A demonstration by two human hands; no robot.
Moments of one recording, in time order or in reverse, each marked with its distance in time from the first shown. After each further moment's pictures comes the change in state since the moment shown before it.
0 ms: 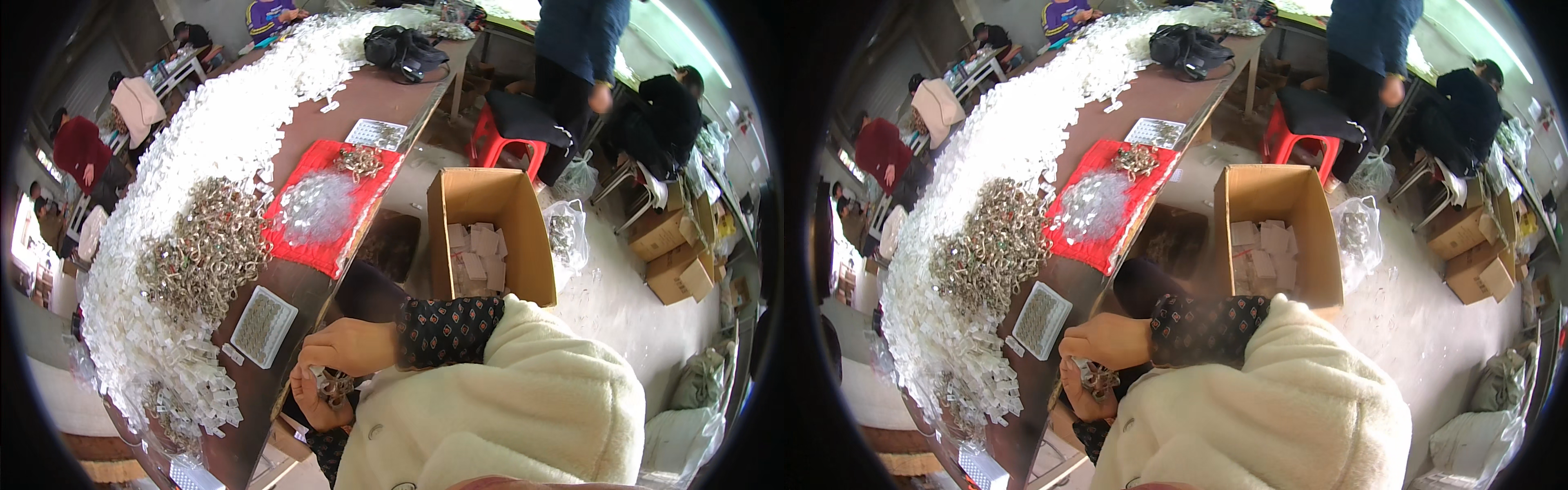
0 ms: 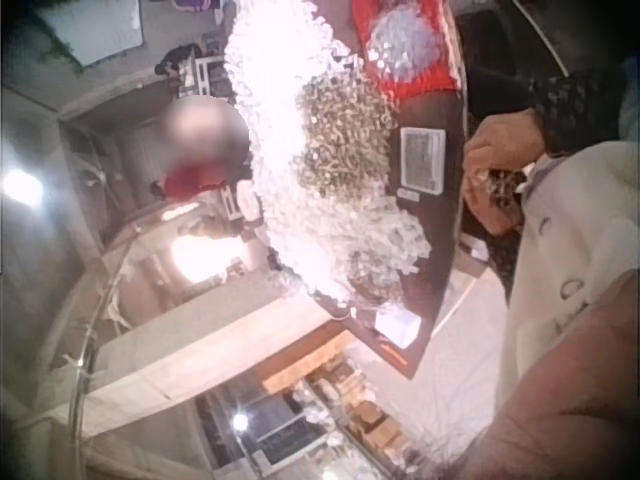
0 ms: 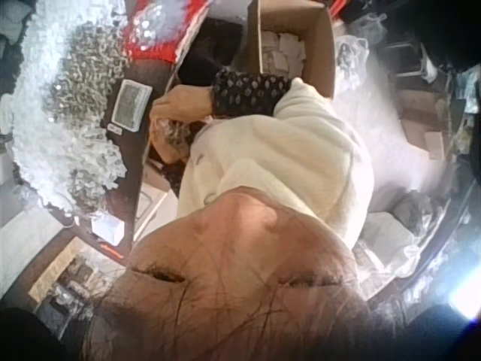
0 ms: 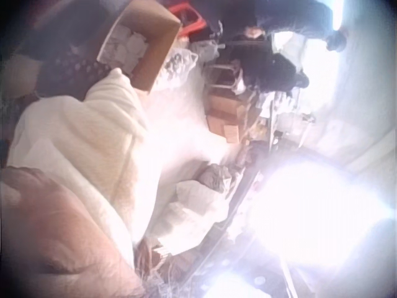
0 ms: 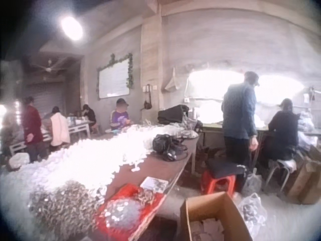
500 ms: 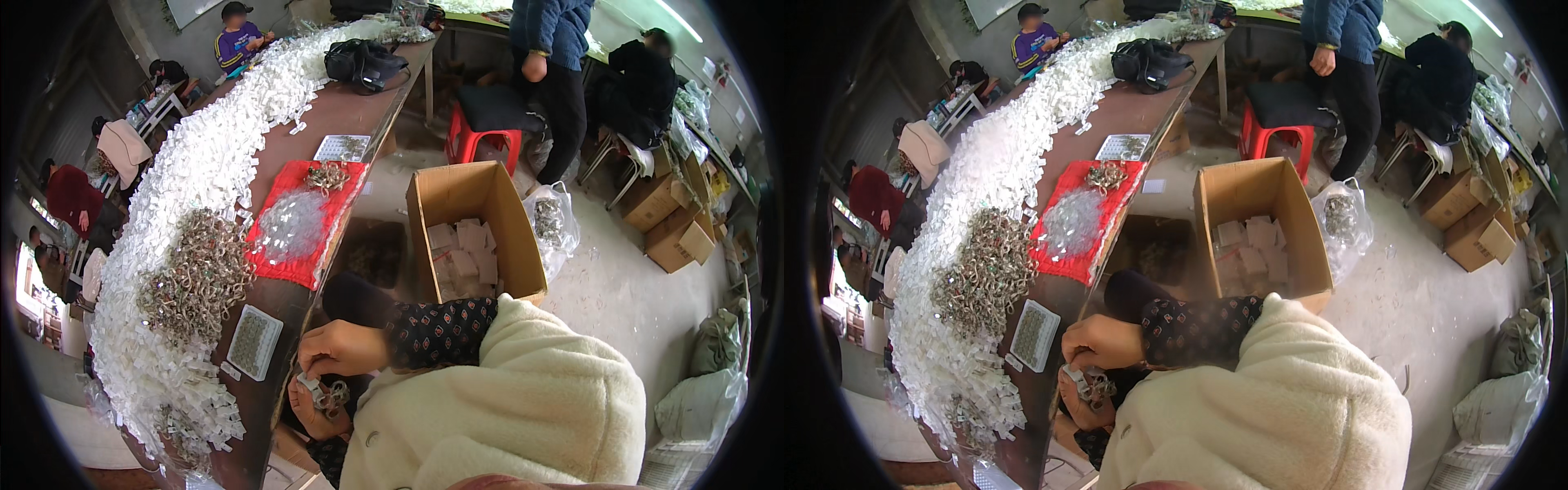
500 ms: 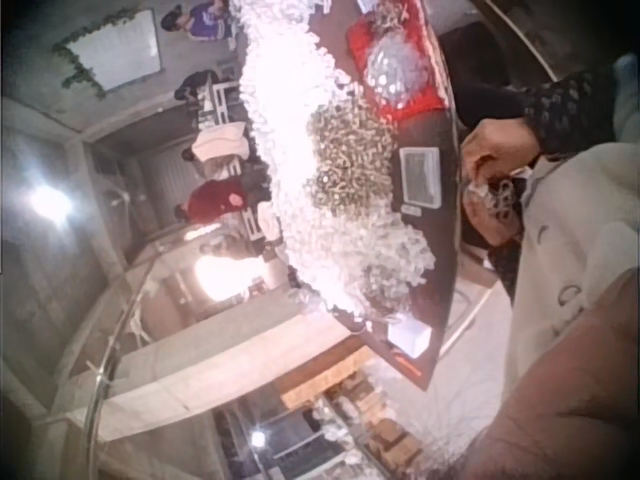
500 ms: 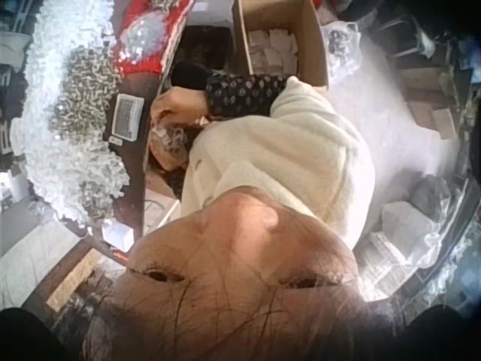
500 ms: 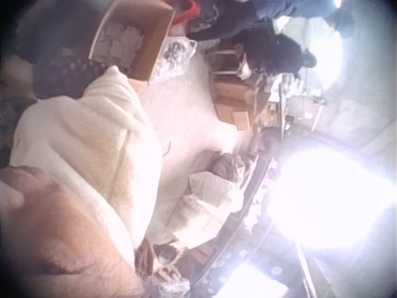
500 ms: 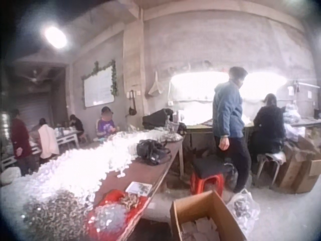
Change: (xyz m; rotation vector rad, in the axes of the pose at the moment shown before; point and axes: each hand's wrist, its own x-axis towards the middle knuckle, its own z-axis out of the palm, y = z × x) left_hand -0.015 -0.005 -0.007 0.117 -0.122 0.054; right_hand -0.022 -0.020 -0.009 0.310 0.269 0.088
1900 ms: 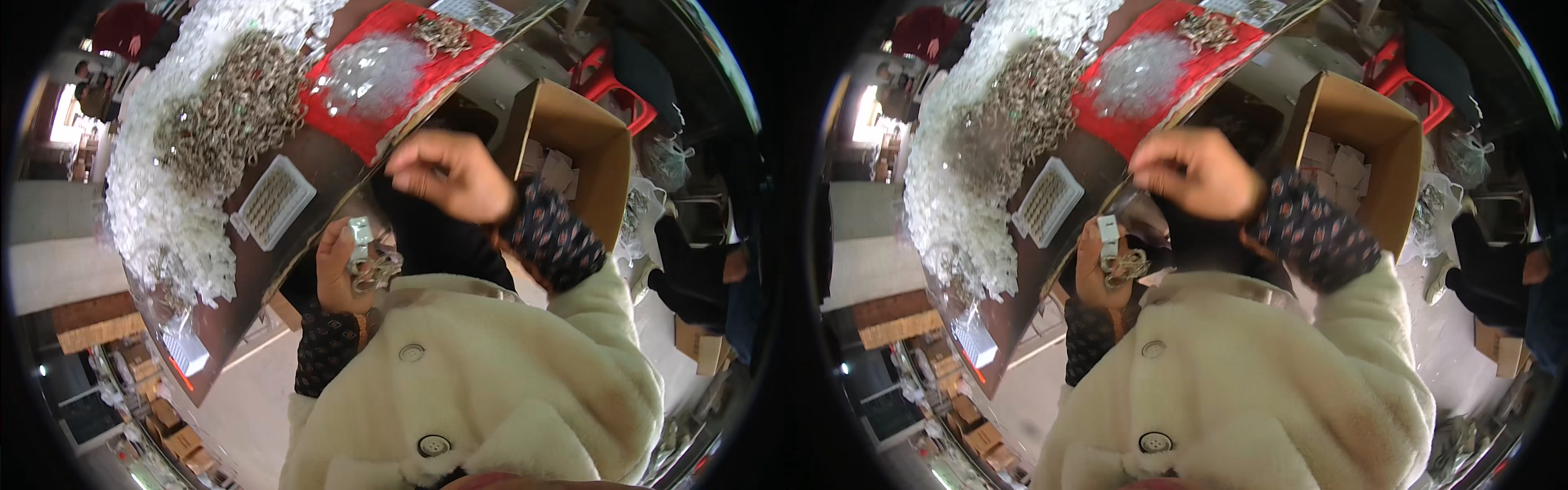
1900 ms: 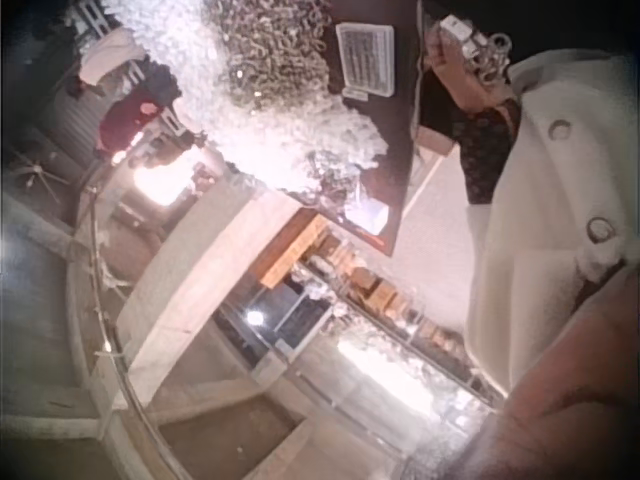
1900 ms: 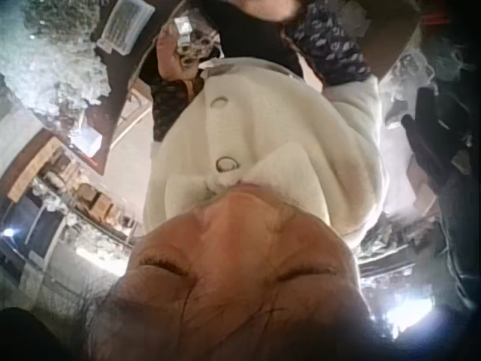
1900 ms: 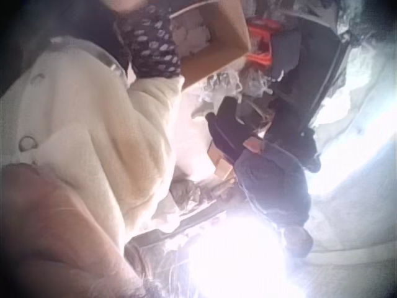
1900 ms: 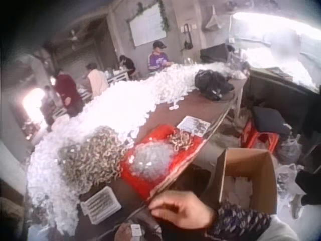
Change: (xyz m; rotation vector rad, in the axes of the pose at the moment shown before) left_hand 0.044 -0.022 0.038 -0.149 -0.014 -0.284; right_hand -0.006 0.052 -0.117 0.007 0.106 0.177
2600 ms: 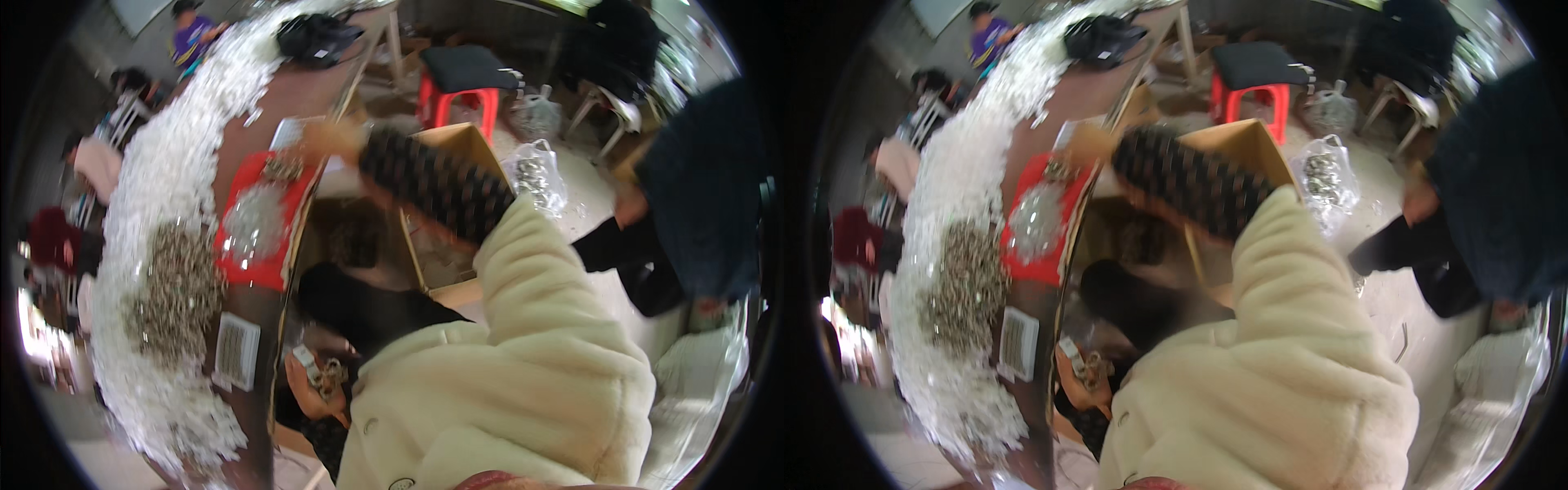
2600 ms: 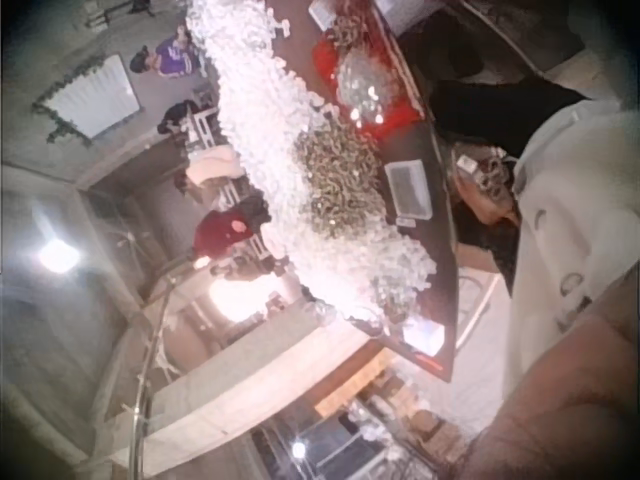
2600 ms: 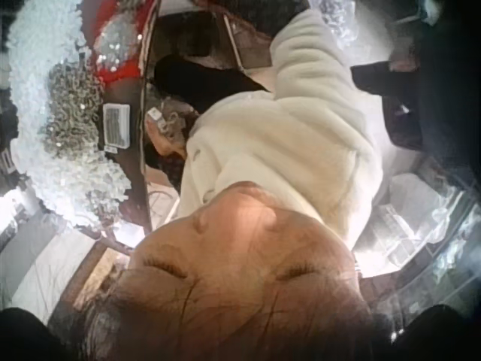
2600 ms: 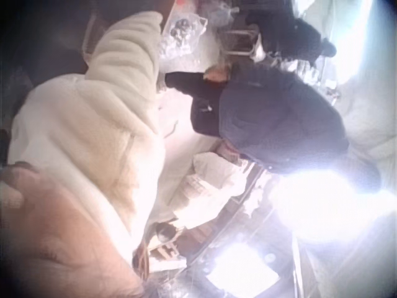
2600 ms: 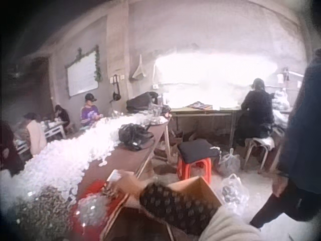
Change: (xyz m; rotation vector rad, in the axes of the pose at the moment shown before) left_hand -0.005 0.004 -0.014 0.489 -0.412 0.089; right_hand 0.061 -0.004 -0.117 0.070 0.240 0.334
